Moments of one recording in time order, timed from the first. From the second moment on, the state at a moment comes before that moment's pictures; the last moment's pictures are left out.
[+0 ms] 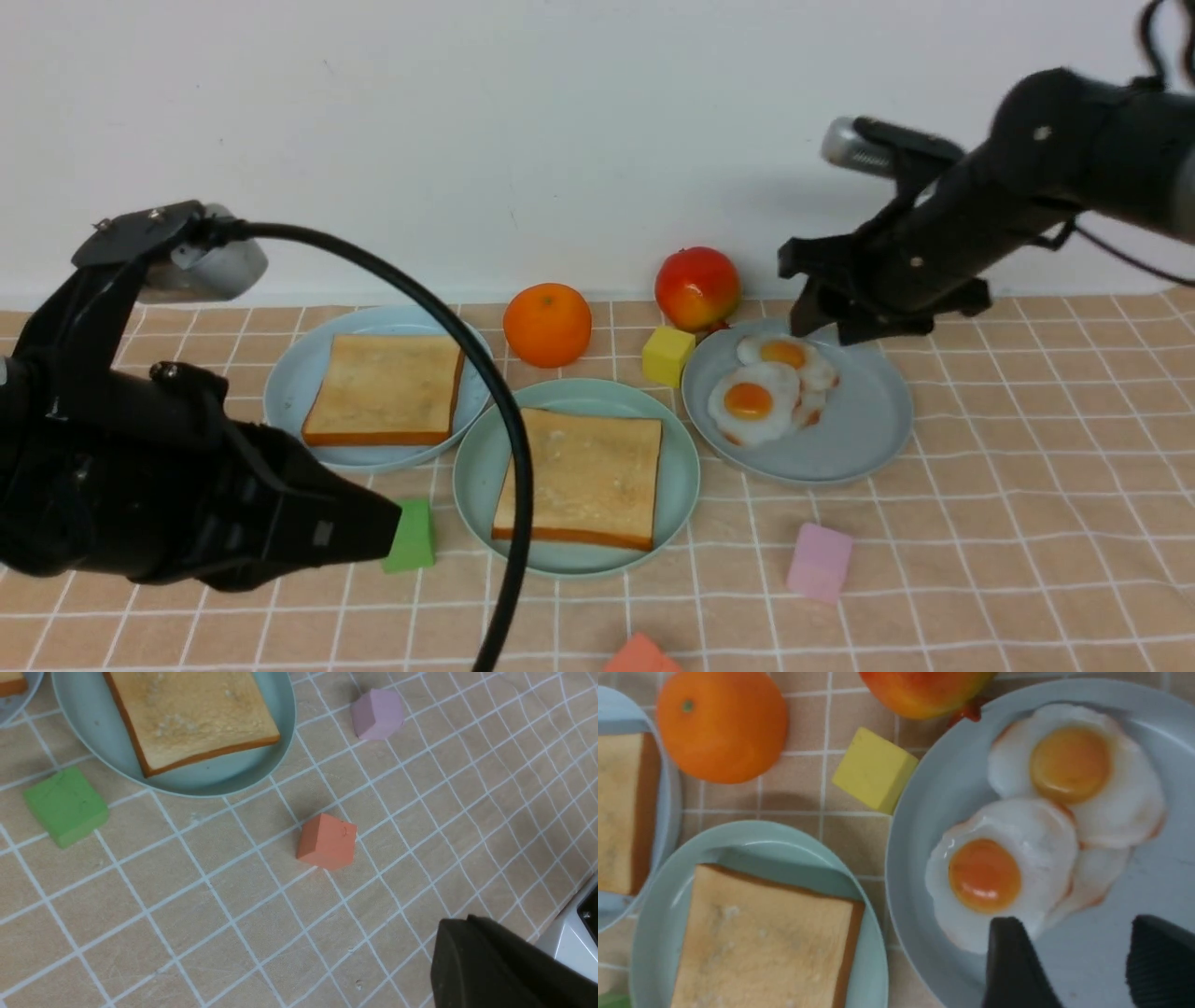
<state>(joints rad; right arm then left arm) 0.22 1.97 -1.60 0.35 0.75 0.06 -0.27 1.03 -0.88 -0.67 0.91 0.39</state>
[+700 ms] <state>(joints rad) 0.13 2.19 -1.64 0.65 0.75 0.06 -0.27 1.03 -0.88 -0.66 0.92 0.38</state>
